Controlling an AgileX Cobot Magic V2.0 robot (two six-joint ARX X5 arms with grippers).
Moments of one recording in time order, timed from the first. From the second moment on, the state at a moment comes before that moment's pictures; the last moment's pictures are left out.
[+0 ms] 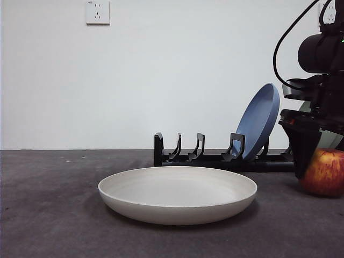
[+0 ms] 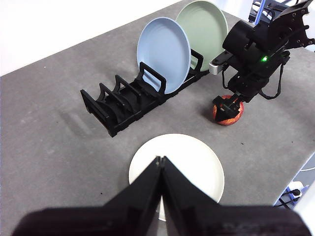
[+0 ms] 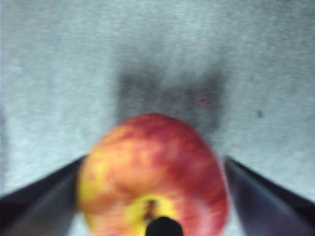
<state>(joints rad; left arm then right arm) -0.89 0.88 1.37 -0.97 -0.20 -0.12 0.17 1.66 1.04 -0.69 -0.11 0.00</state>
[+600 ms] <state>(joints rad) -0.89 0.88 1.37 -0.99 -0.20 -0.12 0.20 1.54 1.10 -0.70 -0.21 0.02</state>
